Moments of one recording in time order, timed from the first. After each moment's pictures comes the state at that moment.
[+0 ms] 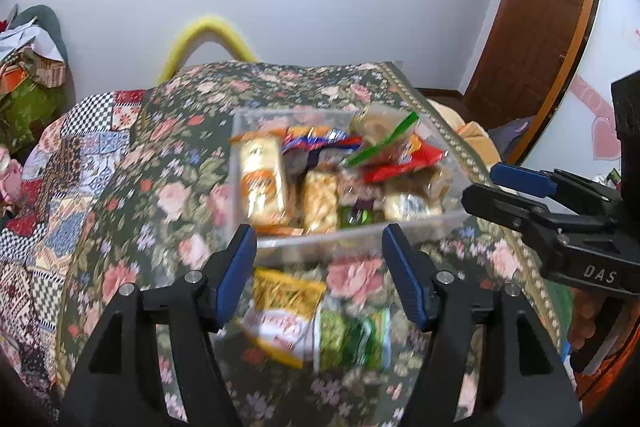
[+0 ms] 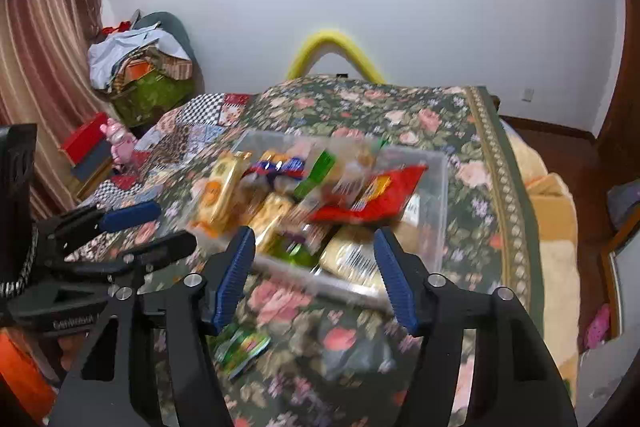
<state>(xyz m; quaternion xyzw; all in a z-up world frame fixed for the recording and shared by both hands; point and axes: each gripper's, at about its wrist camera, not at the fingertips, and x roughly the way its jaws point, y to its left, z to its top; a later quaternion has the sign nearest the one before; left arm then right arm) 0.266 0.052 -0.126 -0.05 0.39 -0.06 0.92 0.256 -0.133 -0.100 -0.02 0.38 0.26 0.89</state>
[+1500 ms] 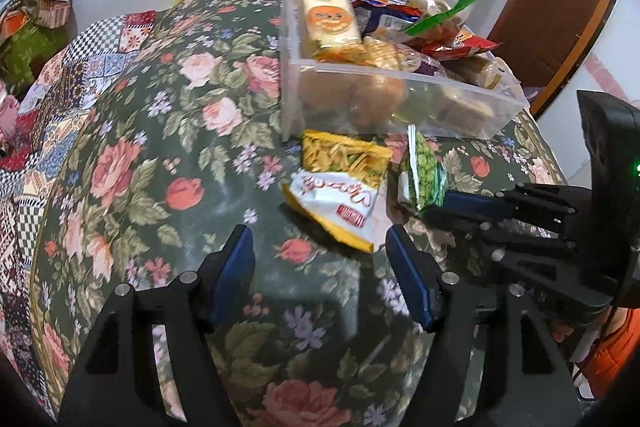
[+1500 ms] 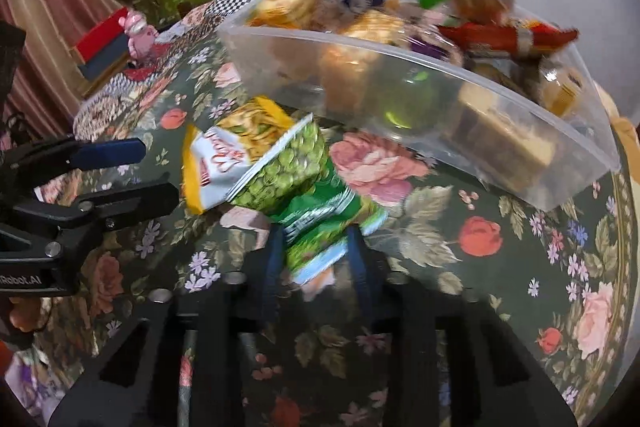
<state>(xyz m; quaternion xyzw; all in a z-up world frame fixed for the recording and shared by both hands) 0.231 0.087 -0.213 -0.07 0.47 -0.06 0.88 0.226 -0.076 -0.204 -0.09 0.48 0.29 0.82</state>
